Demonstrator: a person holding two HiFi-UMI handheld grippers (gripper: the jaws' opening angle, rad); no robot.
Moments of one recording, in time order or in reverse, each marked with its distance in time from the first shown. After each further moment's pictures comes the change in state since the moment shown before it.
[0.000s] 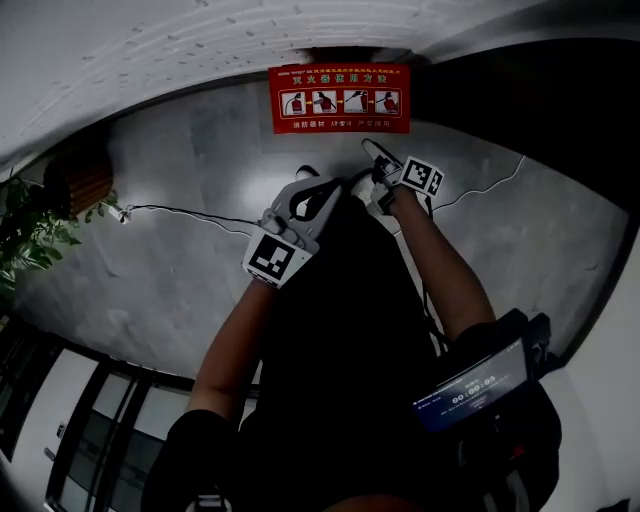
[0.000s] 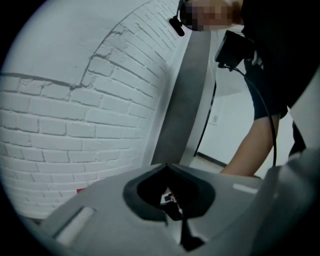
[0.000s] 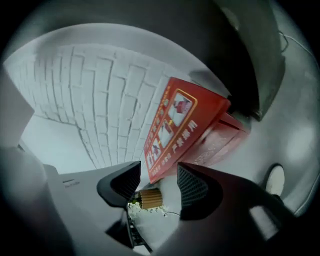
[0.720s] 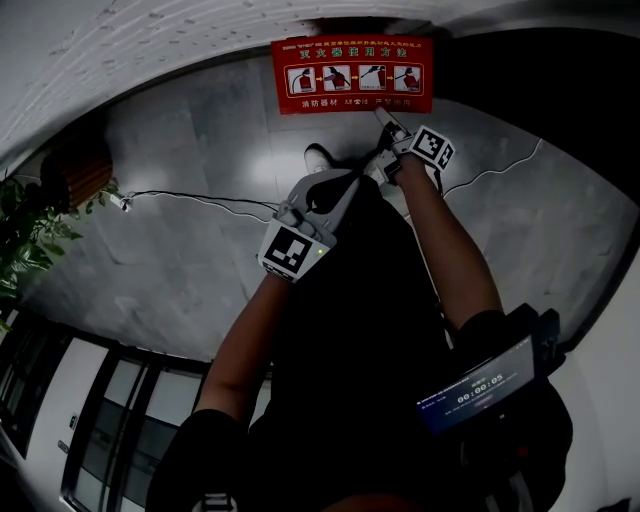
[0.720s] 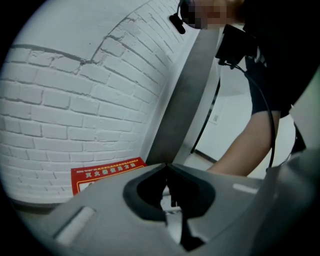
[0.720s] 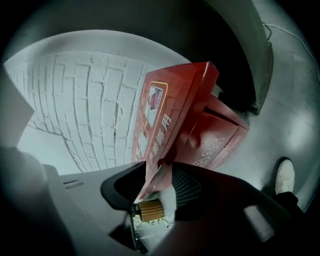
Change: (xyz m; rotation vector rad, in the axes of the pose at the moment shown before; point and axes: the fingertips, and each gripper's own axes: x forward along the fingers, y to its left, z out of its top) left arm 0.011 0.008 -0.068 -0.048 0.024 -0.014; right arm 0.045 -0.056 0.010 0.098 -0.102 -0.036
